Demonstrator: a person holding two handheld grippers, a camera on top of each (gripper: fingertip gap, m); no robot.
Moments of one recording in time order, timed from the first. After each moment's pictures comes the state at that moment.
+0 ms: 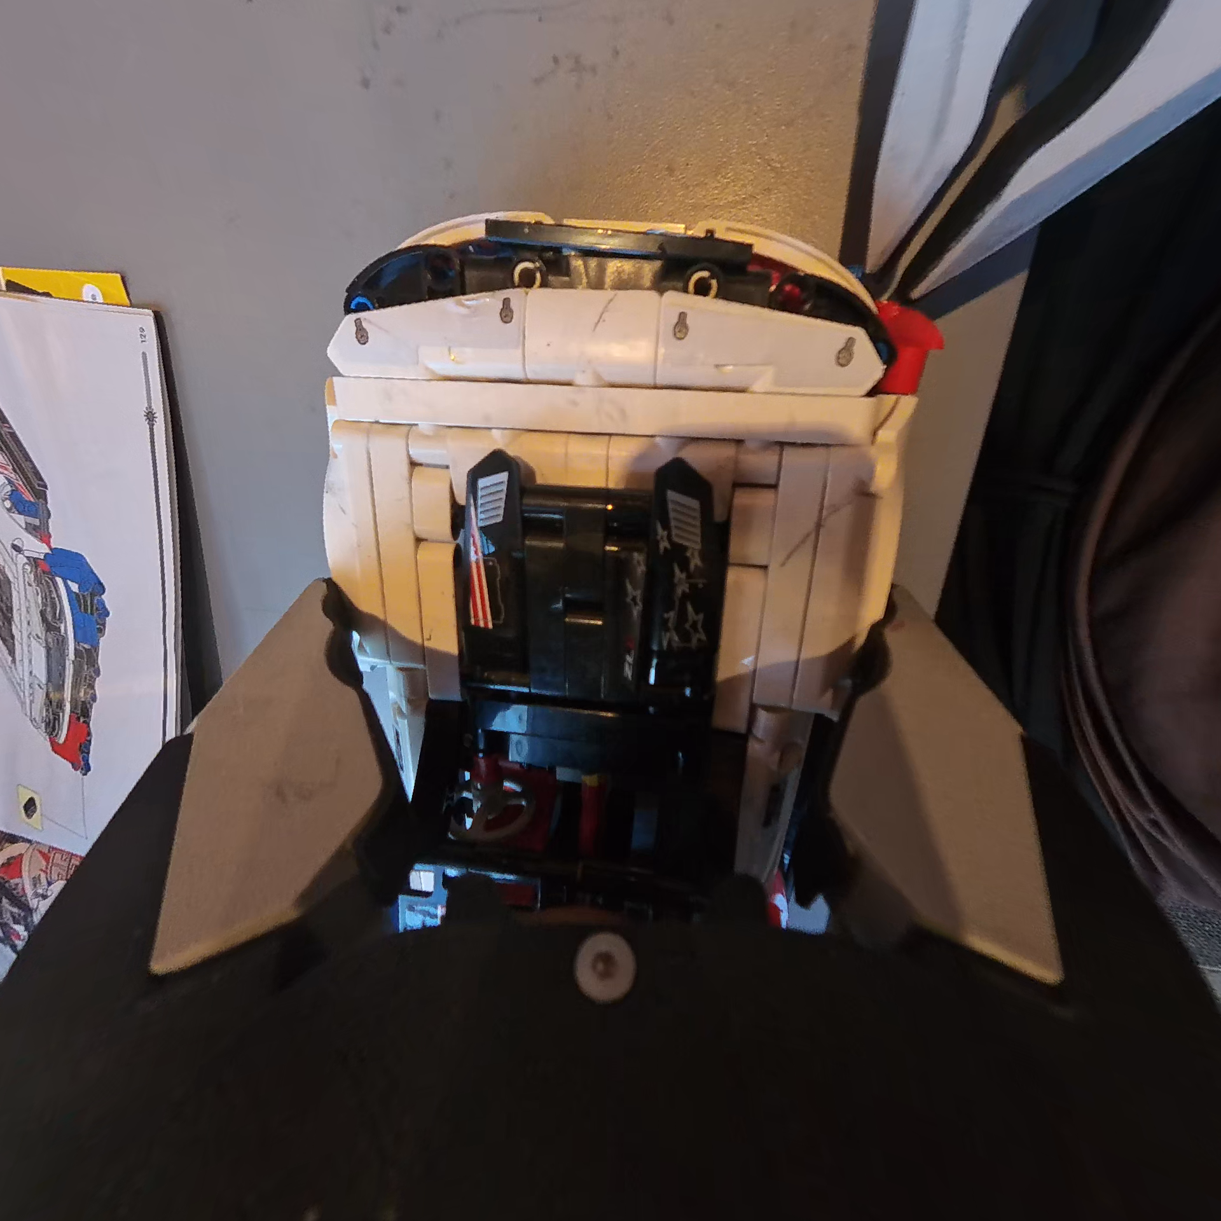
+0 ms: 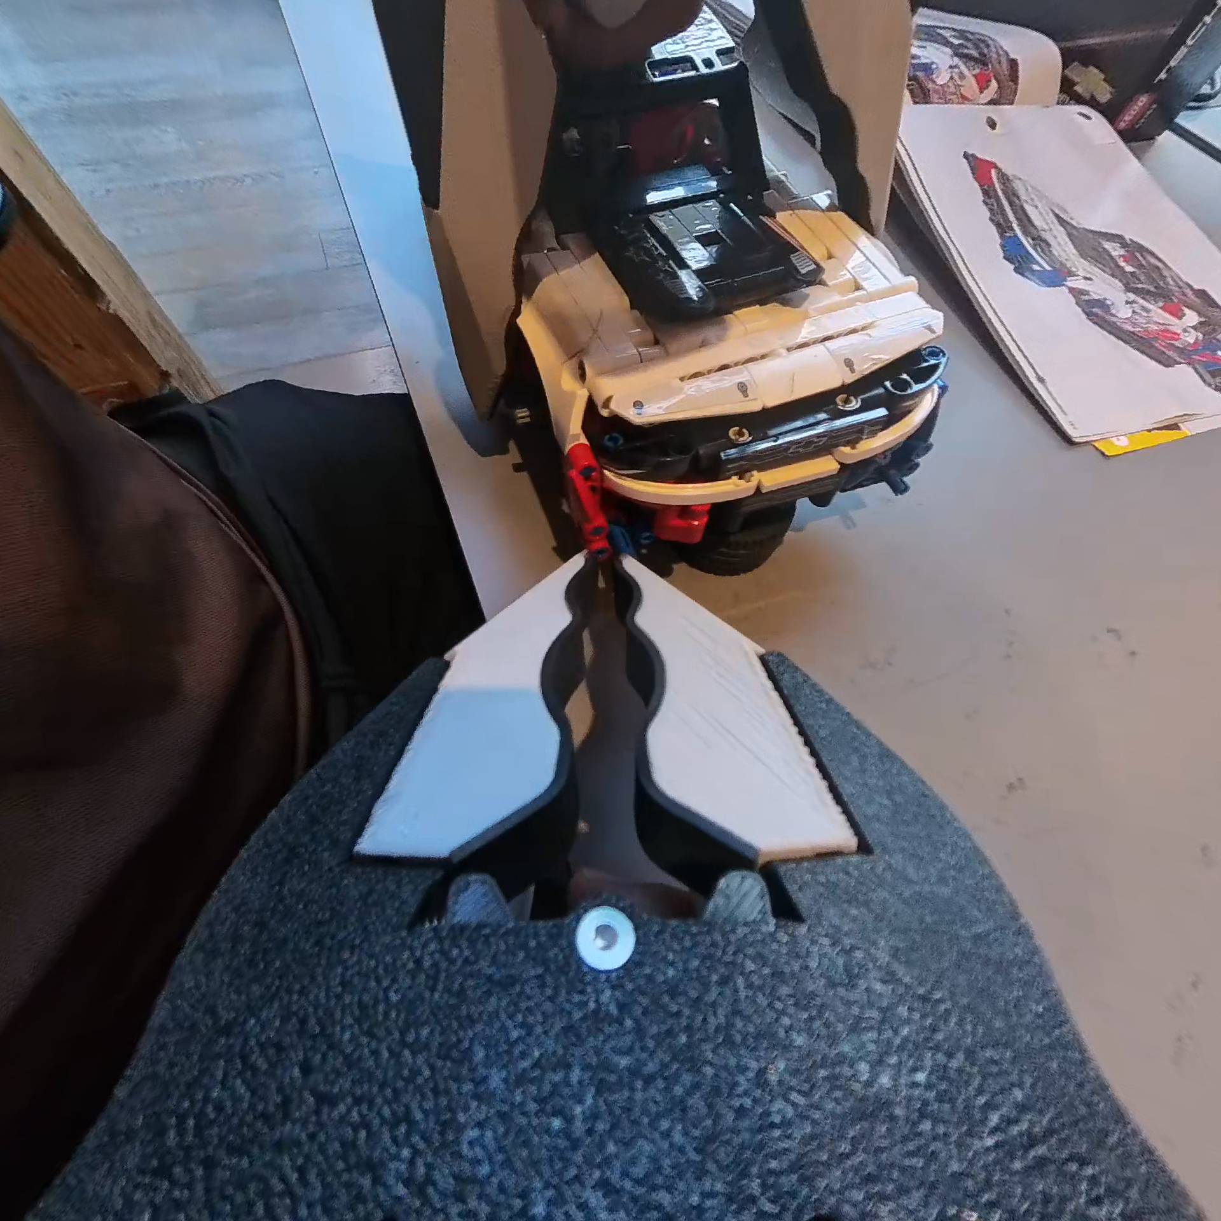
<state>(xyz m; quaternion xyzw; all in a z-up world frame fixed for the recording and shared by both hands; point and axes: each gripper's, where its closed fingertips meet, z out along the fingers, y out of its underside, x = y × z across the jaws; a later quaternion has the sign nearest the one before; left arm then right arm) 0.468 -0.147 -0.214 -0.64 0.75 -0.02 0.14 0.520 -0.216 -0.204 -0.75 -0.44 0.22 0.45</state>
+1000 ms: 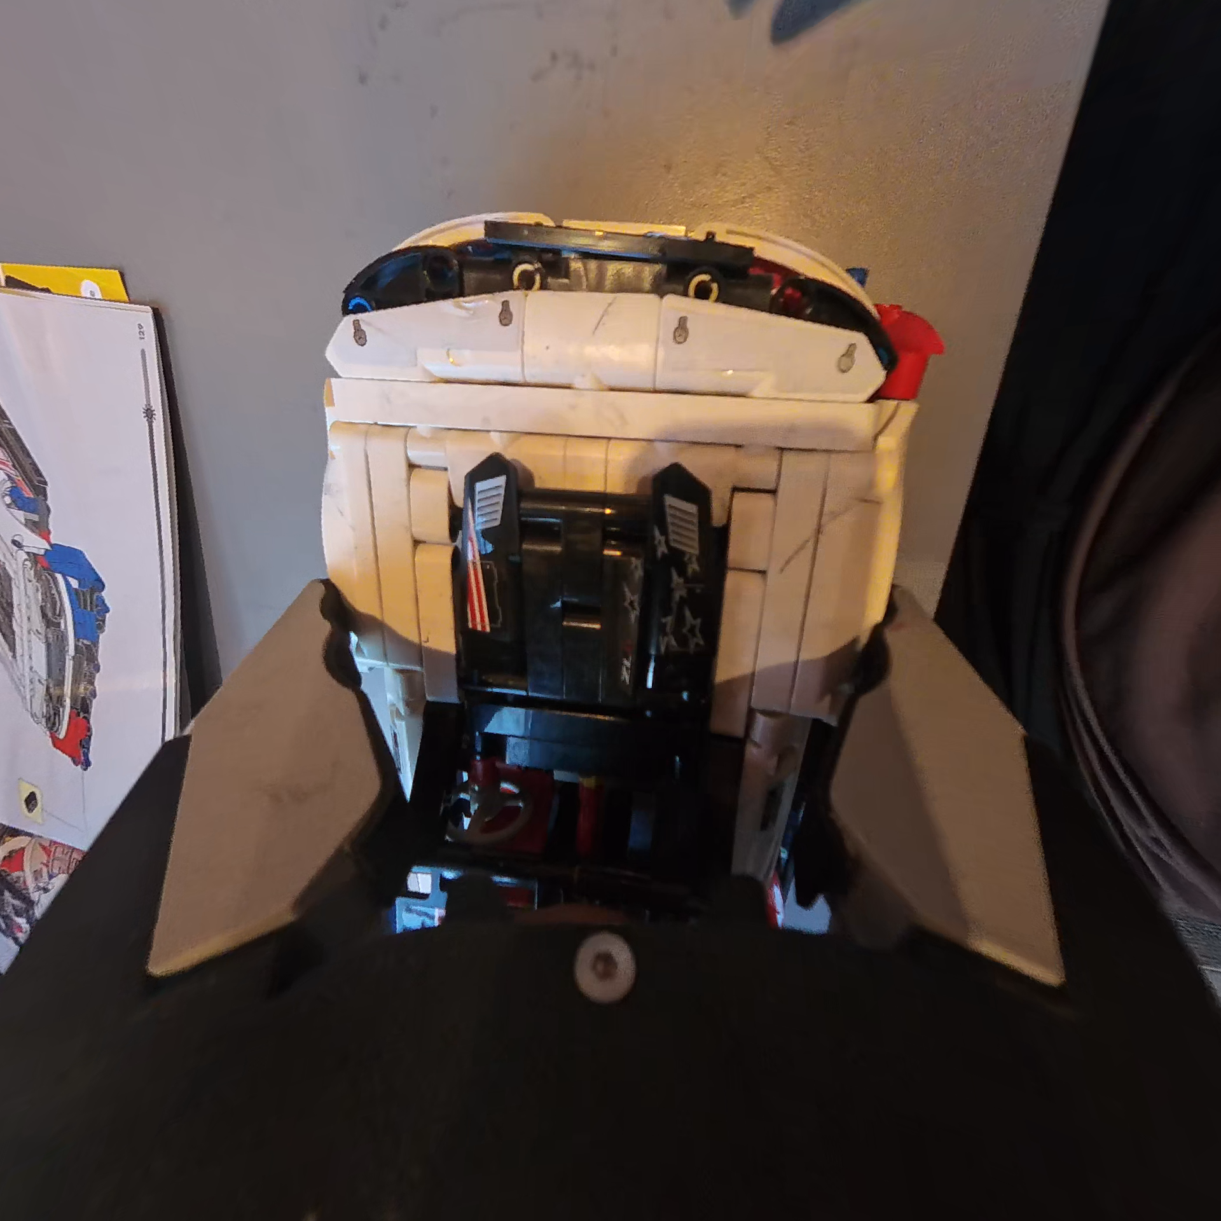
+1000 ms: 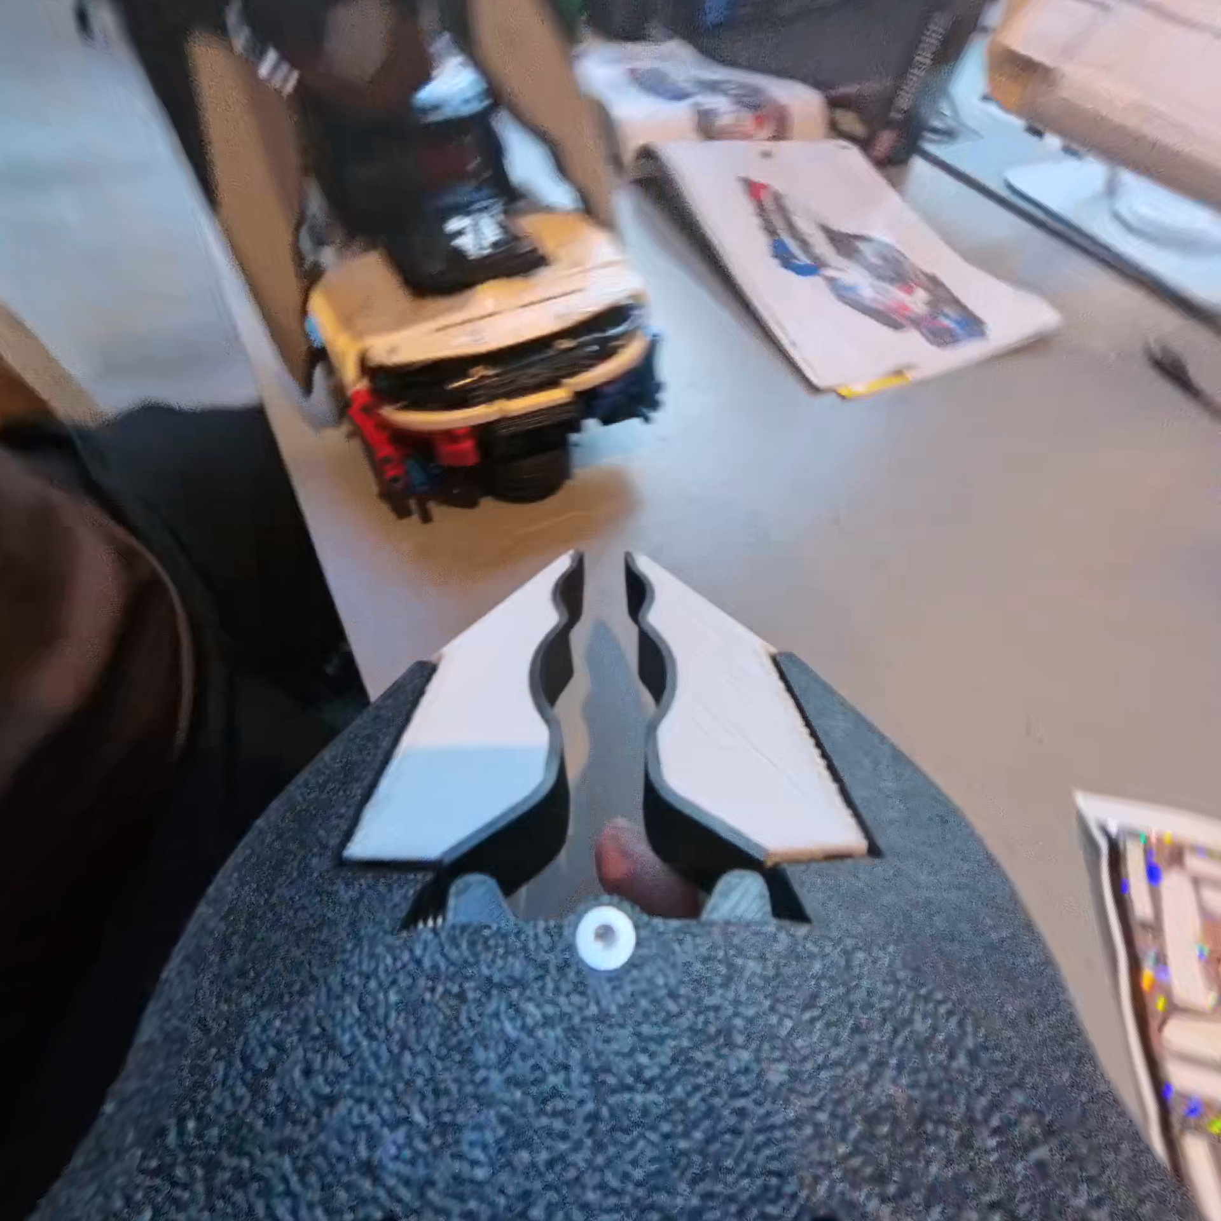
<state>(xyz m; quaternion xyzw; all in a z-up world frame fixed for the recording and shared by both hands) 0.468 -0.148 -0.214 -0.65 0.75 -0.02 0.14 0.610 -0.184 -0.179 -0.76 -0.37 0.21 0.49</state>
